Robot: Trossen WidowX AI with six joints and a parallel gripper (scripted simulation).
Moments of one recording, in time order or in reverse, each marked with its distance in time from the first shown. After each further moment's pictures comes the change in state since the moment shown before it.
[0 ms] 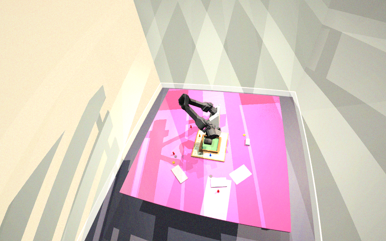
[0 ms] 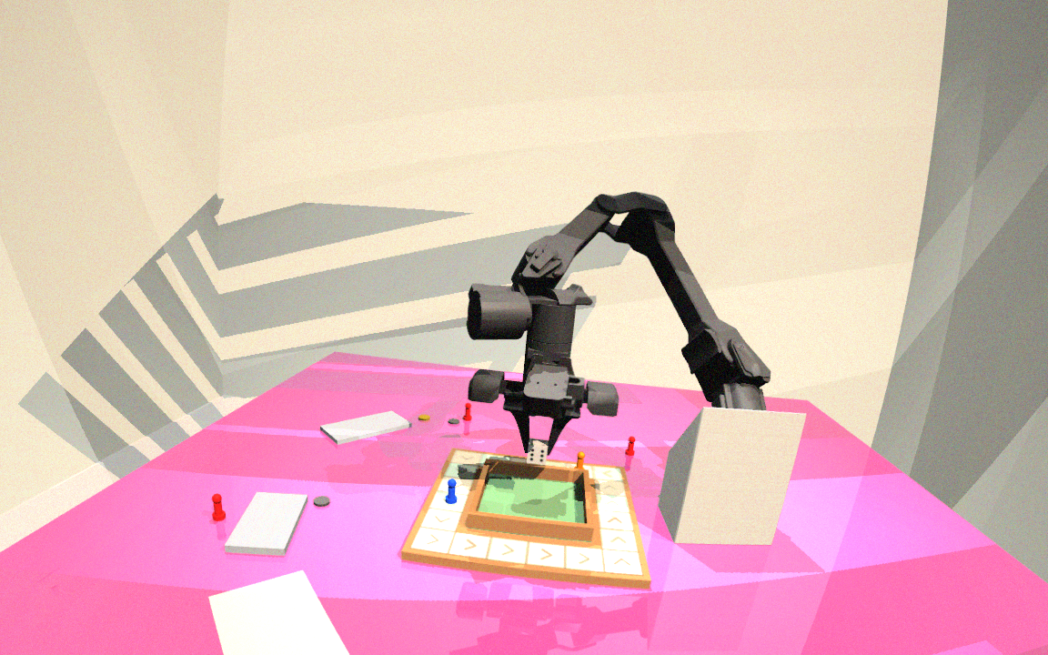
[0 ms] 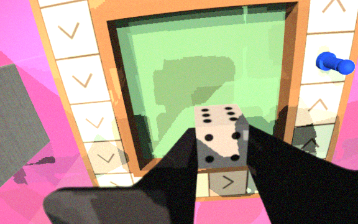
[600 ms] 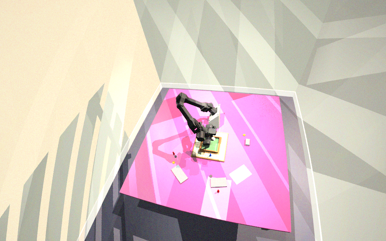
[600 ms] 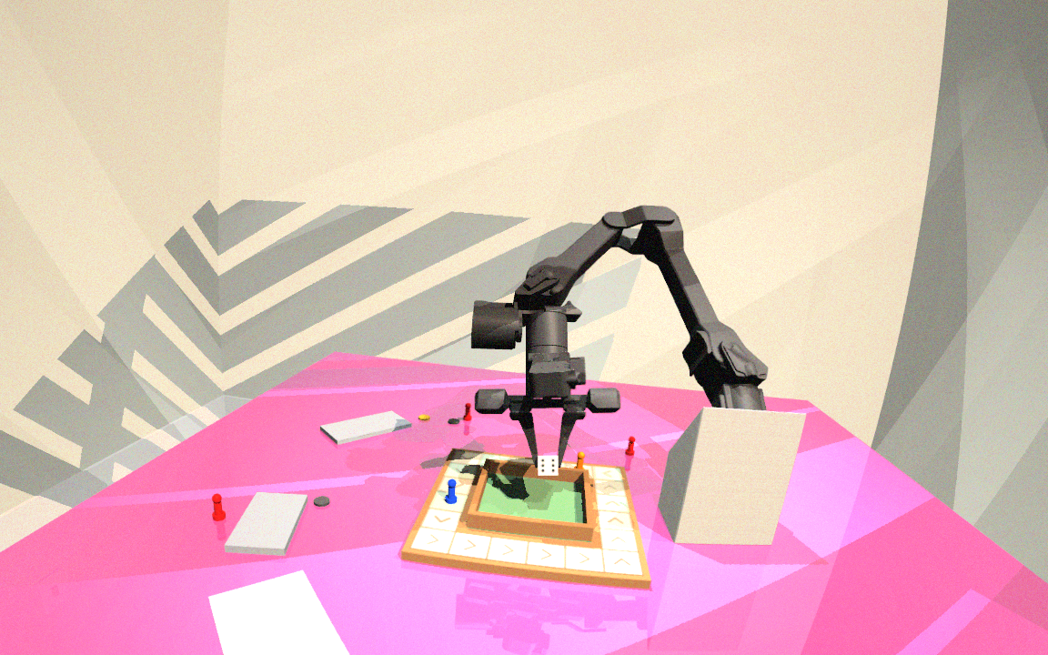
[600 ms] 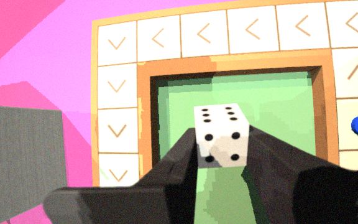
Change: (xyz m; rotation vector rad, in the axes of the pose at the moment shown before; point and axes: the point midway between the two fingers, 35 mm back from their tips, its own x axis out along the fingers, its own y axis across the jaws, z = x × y) arm 0.014 0.012 0.004 -0.021 -0.467 0.118
